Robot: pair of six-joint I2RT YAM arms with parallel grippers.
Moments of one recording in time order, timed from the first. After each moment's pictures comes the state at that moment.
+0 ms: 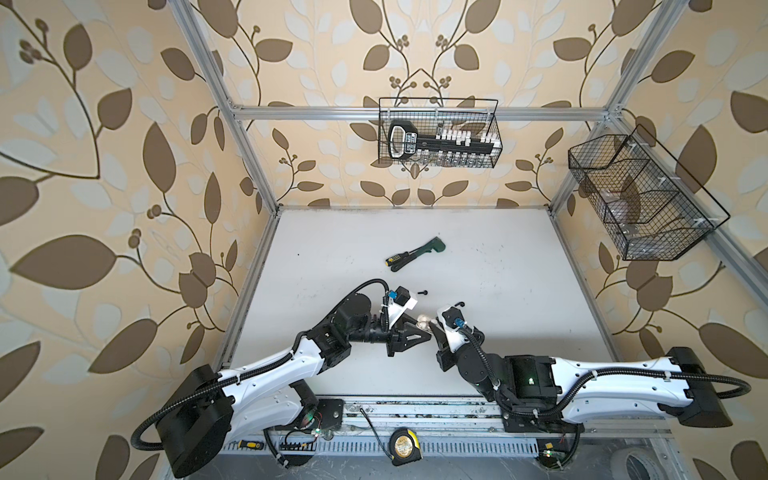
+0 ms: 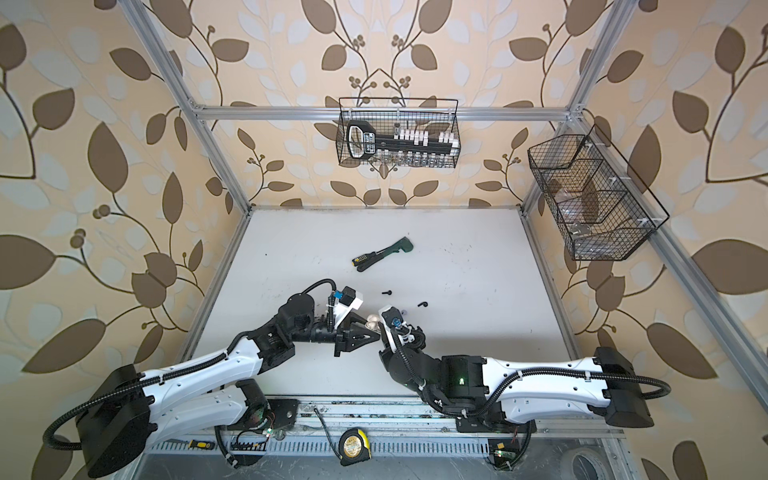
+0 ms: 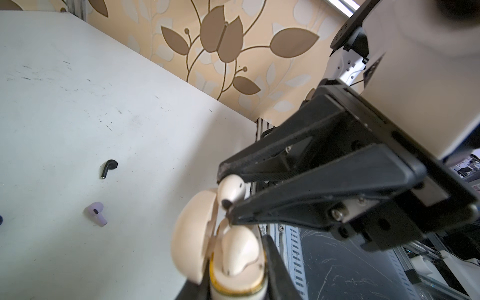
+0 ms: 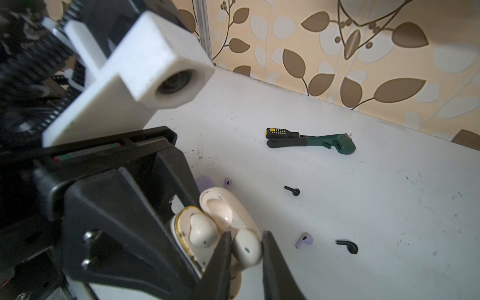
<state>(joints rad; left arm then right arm) -0.77 1.03 0.44 0.38 0.73 -0.31 1.43 1.00 0.65 -0.12 0.86 0.35</state>
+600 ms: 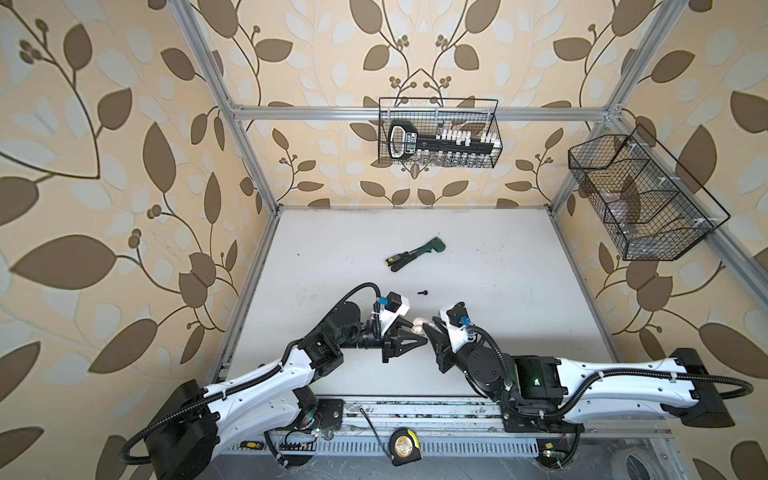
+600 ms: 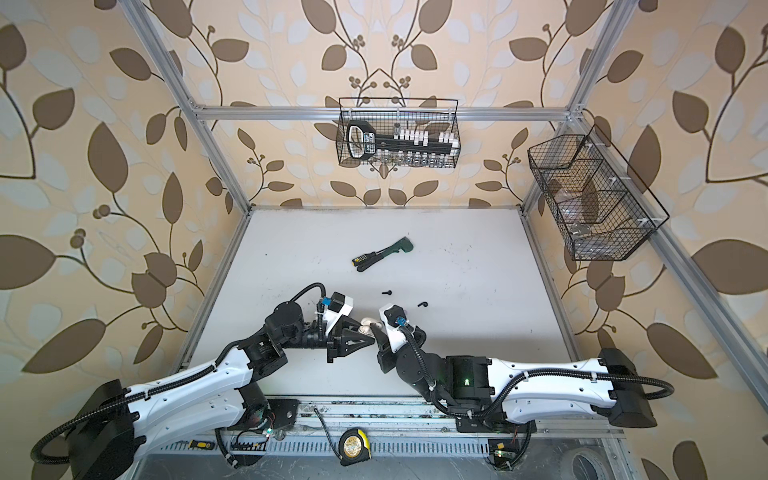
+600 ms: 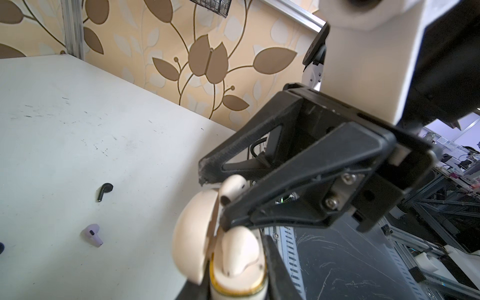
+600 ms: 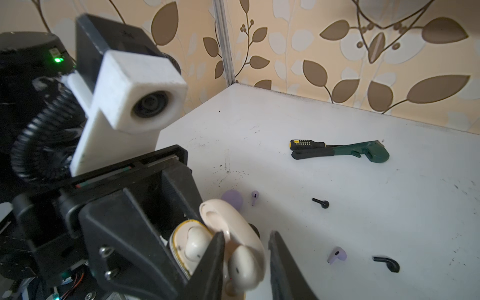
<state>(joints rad) -0.78 0.92 0.37 0.45 0.72 -0.31 1.44 0.96 0.65 -0.04 0.80 0.37</state>
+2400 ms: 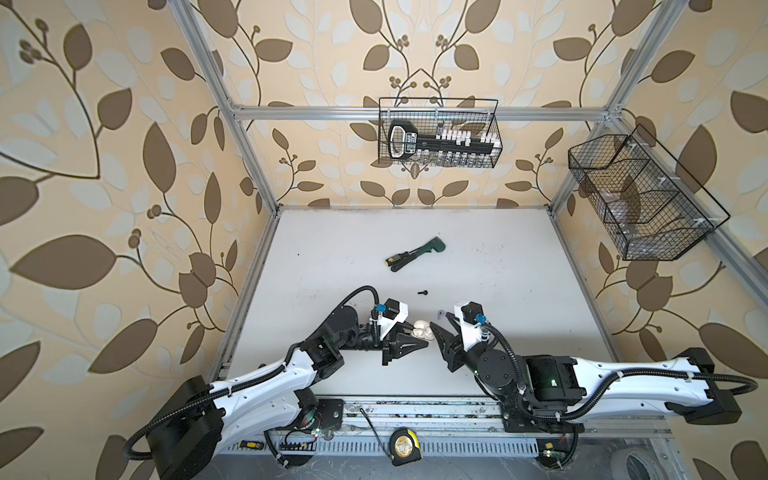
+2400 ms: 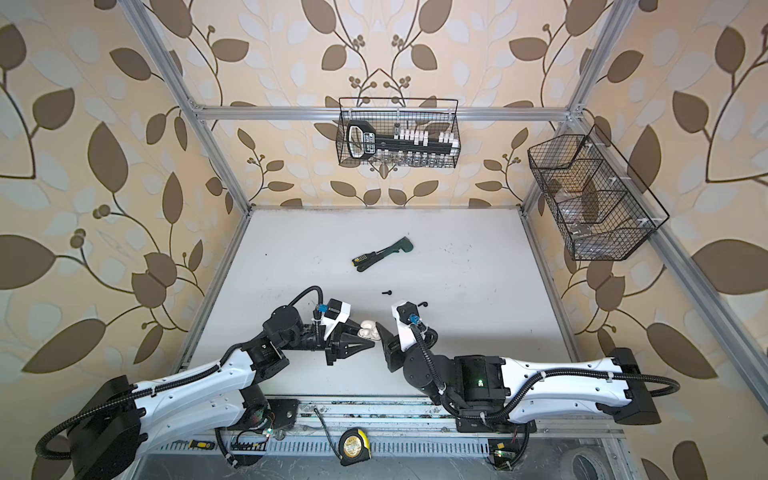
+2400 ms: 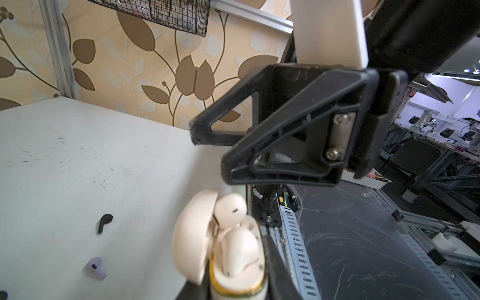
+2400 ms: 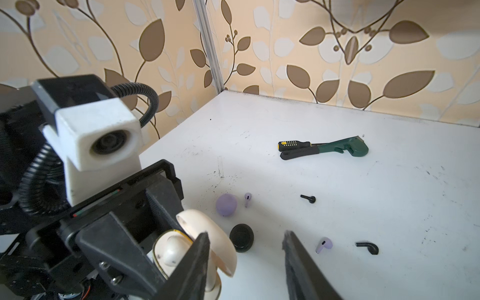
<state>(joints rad) -0.79 0.95 0.33 0.60 0.76 -0.23 1.48 0.90 0.71 -0.20 0.89 0.47</state>
